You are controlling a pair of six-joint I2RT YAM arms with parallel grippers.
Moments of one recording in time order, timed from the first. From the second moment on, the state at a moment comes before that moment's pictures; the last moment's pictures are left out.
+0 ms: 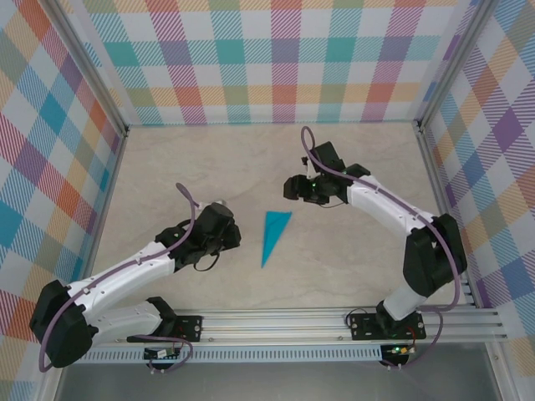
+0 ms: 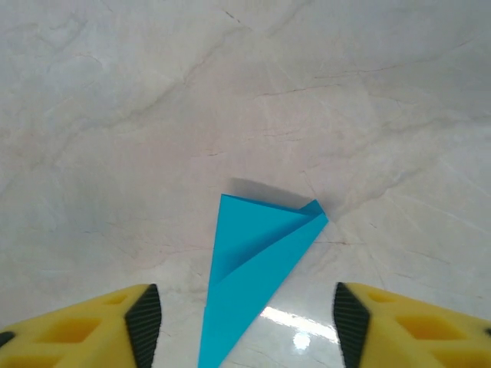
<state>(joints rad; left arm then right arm) -0.76 1.09 0.75 -0.55 -0.19 -0.88 0.55 1.61 1.26 -0.63 -0.21 0.57</state>
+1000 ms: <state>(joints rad) -0.75 0.99 0.68 -0.63 -0.44 -0.98 0.81 1.80 1.23 -0.66 -0.01 0.76</state>
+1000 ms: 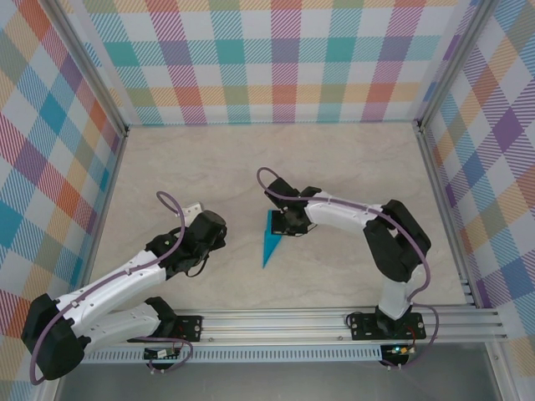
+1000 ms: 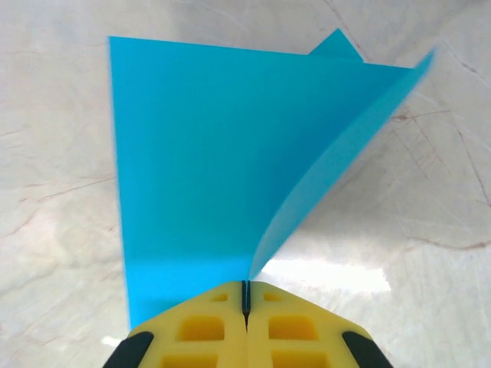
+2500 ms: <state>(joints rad) -0.75 0.99 0.69 -0.65 -0.44 -0.94 0.75 1.48 0.96 -0.76 -0.22 0.58</state>
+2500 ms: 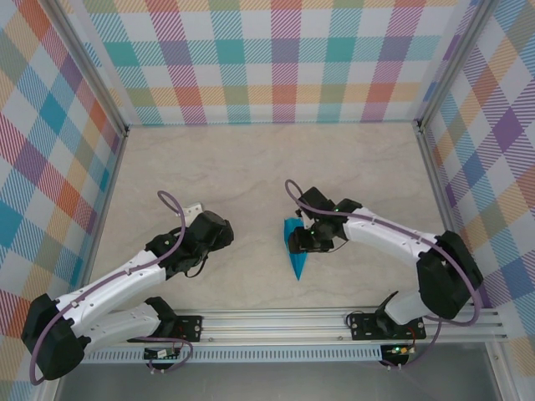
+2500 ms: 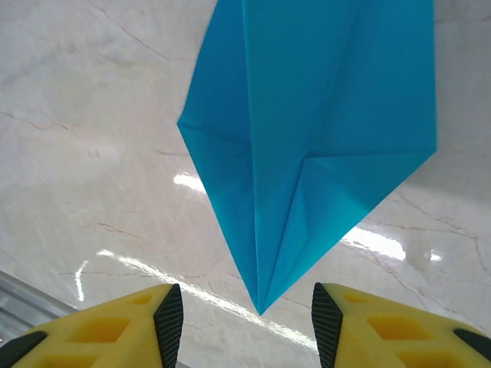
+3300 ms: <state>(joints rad) -0.75 1.00 0.69 -0.63 -0.44 -0.94 0.79 1.68 1.03 -0.76 -0.13 0.60</state>
